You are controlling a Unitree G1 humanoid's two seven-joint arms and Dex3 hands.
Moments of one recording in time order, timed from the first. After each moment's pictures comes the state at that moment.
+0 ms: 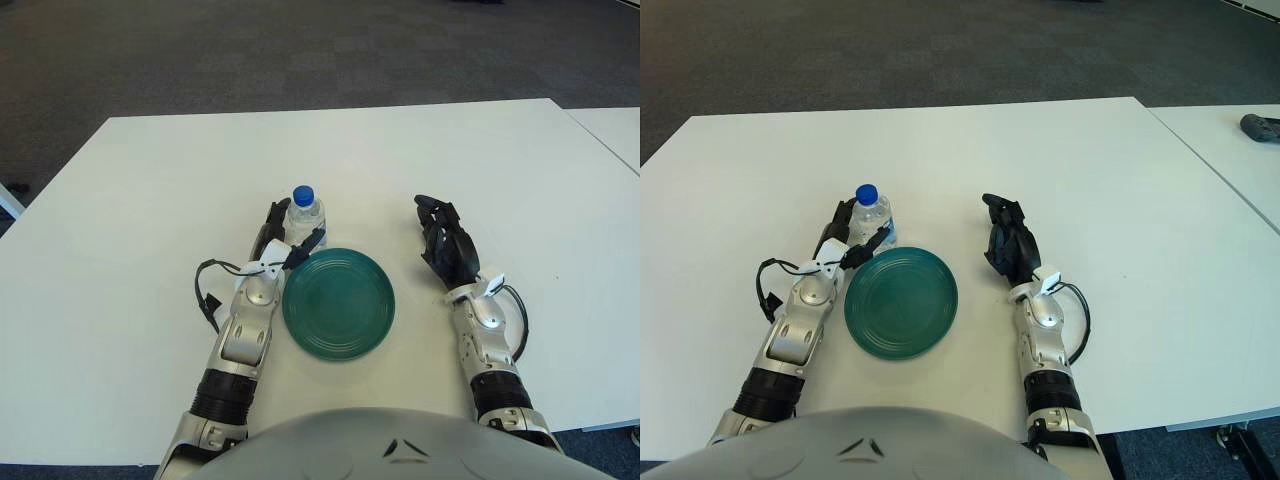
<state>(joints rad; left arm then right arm) -0.02 0.00 -0.18 -0.06 0.34 0.35 0.09 -0.02 0.01 -0.09 0.39 0.18 -0.47 0.29</state>
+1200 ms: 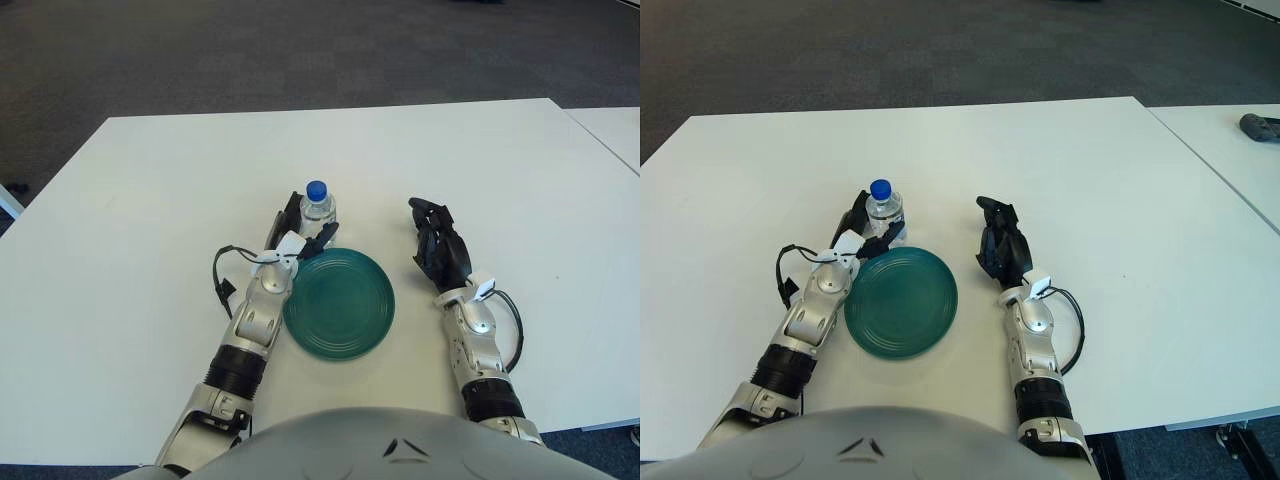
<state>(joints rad) -0.13 -0.05 -0.21 0.16 0.32 0.16 0.19 0.03 0.05 -0.04 0.34 0.13 -0.46 0.22</state>
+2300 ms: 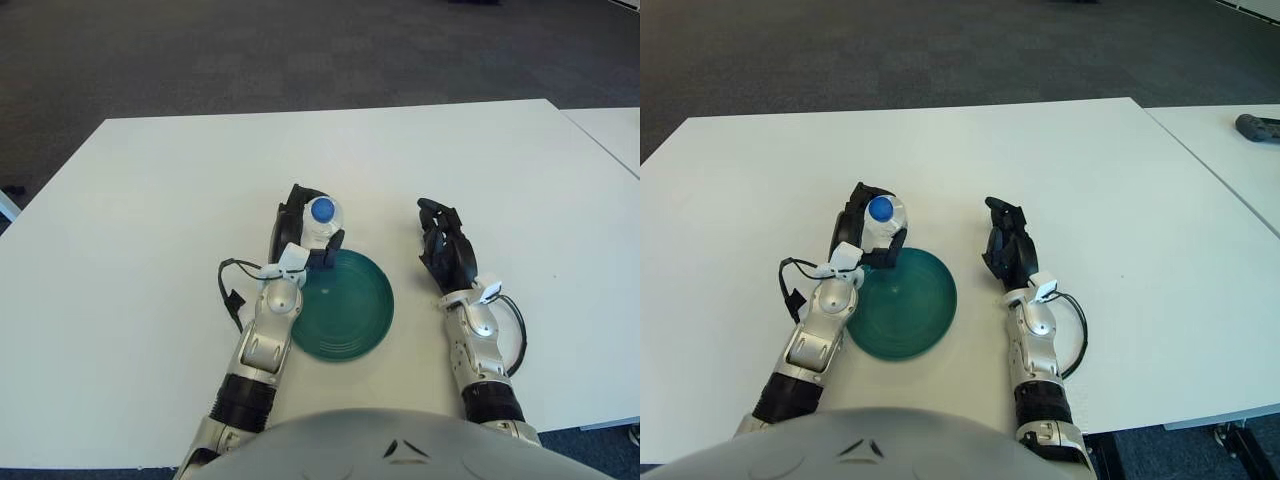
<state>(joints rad) 0.04 -0.09 -0.25 -0.10 0.34 0.02 0.22 0.01 0.06 -0.09 0.38 0.15 -0.46 0.20</state>
